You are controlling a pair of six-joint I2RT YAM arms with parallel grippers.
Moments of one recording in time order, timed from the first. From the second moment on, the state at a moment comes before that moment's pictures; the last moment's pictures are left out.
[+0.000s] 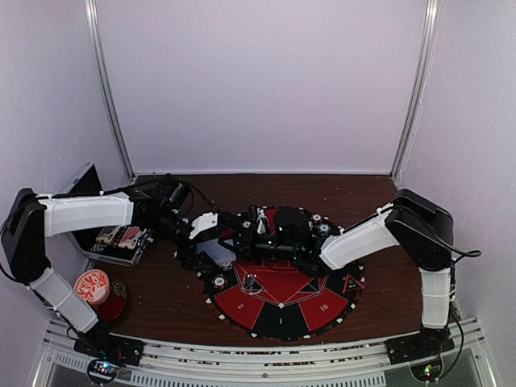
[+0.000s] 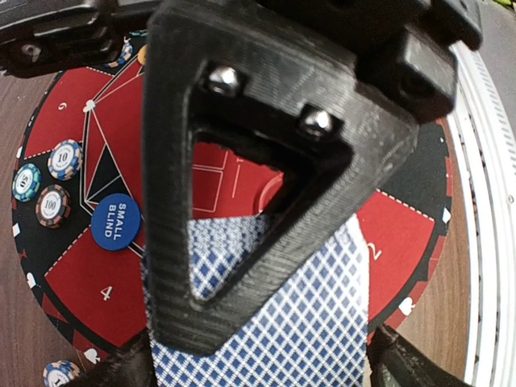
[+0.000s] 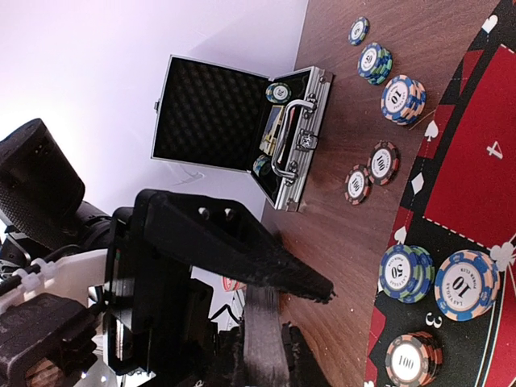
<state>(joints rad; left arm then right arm) -0.61 1.55 1.02 -0.52 0.58 0.72 0.98 2.04 1.10 0.78 -0.31 1.24</state>
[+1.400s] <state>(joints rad) -0.65 1.57 1.00 -0.46 0.54 0.73 0.97 2.04 1.09 0.83 -0.28 1.29</state>
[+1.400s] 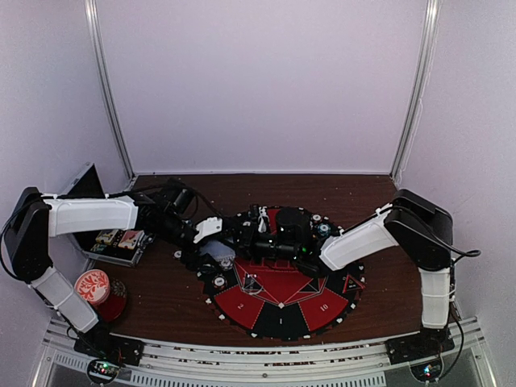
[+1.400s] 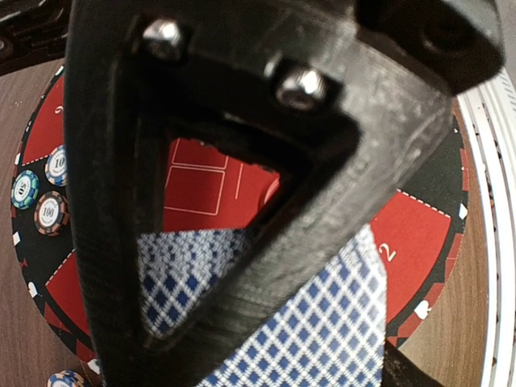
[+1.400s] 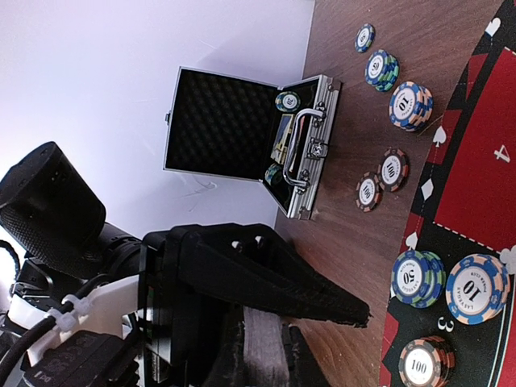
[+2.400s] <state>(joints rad) -0.65 1.57 0.96 -0.46 0.54 0.73 0.97 2.06 1.11 0.75 -0.29 1.24</state>
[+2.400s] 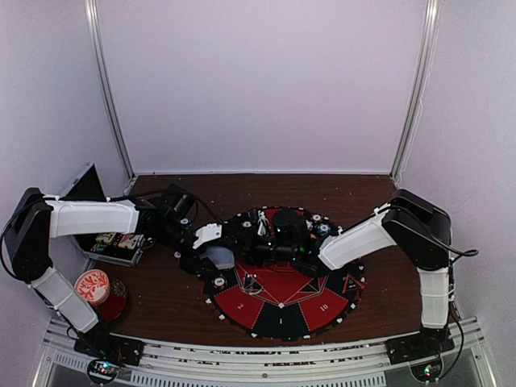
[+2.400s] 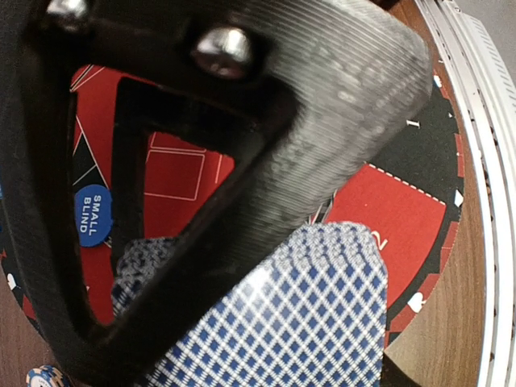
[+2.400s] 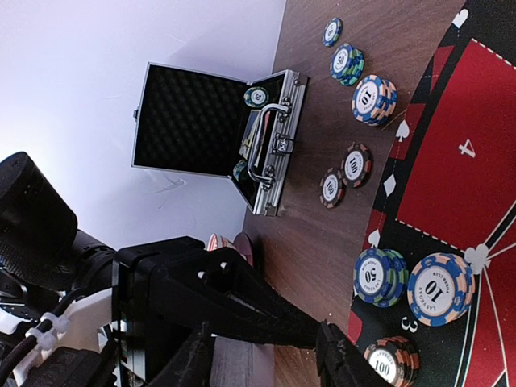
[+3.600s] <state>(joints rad) -0.65 1.55 0.93 -0.46 0.53 0.74 1.00 2.06 1.23 0.41 -0.36 1.01</state>
